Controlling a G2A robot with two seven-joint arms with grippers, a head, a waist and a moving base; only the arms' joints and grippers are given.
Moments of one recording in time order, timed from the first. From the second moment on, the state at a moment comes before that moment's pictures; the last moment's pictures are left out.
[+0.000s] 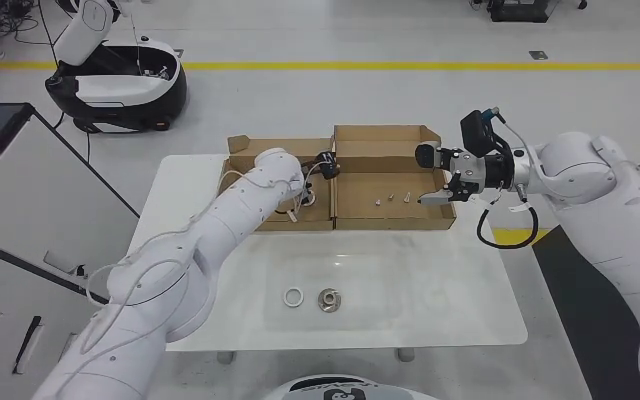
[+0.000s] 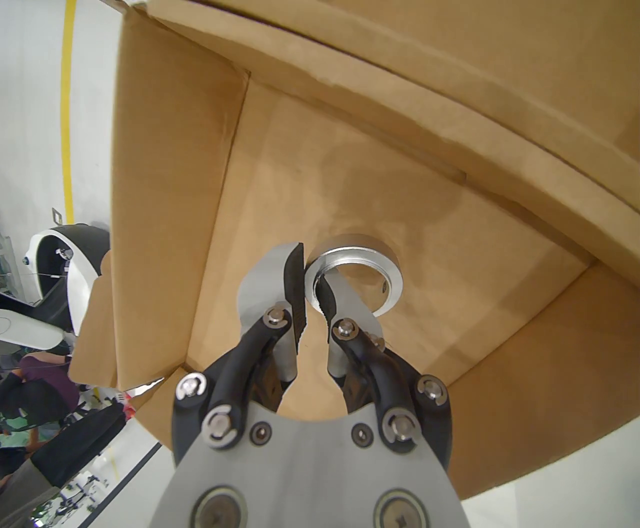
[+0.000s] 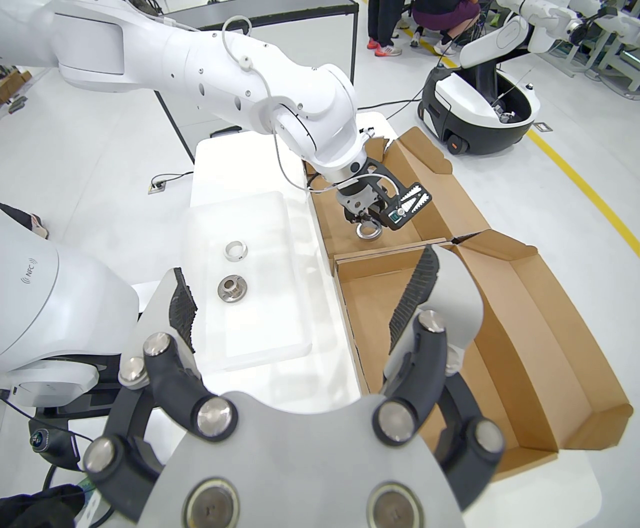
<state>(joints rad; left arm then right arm) 0.44 -1.55 -0.24 -0.50 1.02 -0.47 -0.66 -0.87 -0.68 1.01 -1.49 -0.04 -1.01 0.81</state>
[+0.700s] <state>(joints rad) 0.39 -1.62 -0.27 -0.38 1.09 -0.46 -0.58 -0.87 -0.68 1.01 -1.49 -0.04 -1.01 0.81</state>
